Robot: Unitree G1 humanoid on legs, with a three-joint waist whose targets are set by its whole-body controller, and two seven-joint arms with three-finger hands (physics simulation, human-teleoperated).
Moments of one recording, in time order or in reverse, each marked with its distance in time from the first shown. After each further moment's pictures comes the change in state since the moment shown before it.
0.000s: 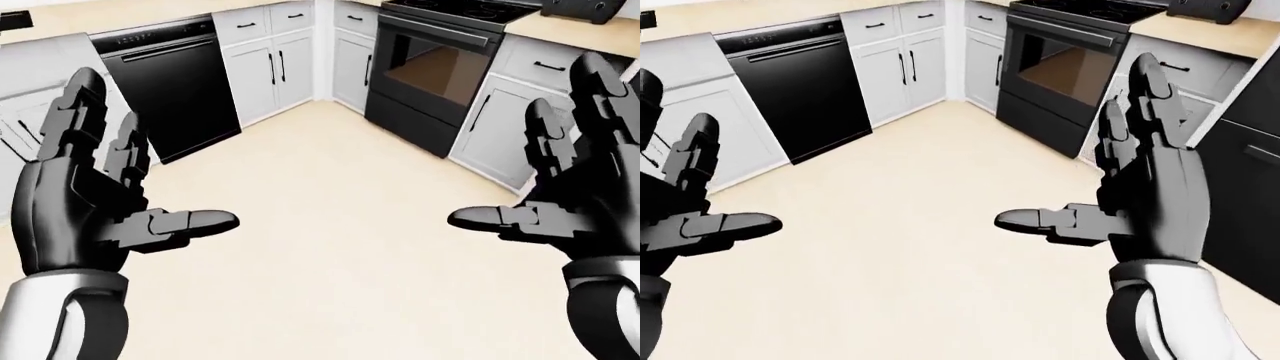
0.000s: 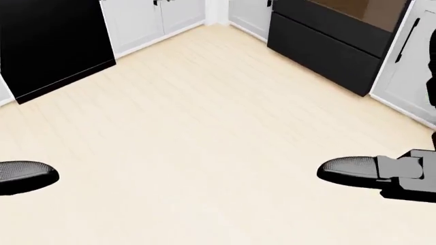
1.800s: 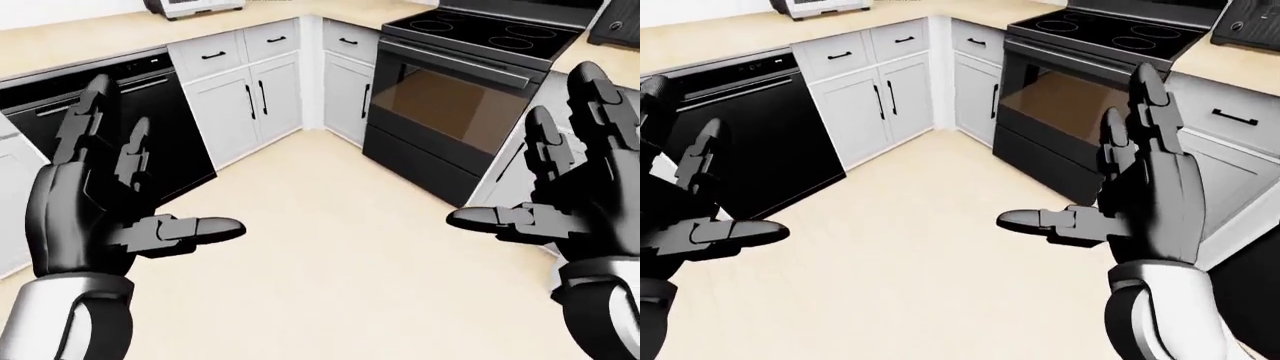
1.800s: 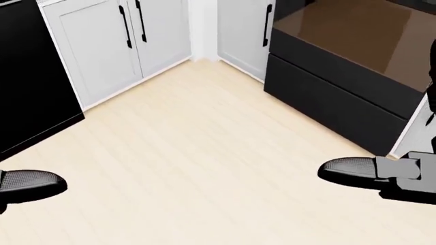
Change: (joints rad) left arm 0.023 0.010 -0.021 -0.003 -0.018 -0.009 -0.004; right arm 0.027 -0.007 0.018 0.012 -0.013 -0.017 -0.019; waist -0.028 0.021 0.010
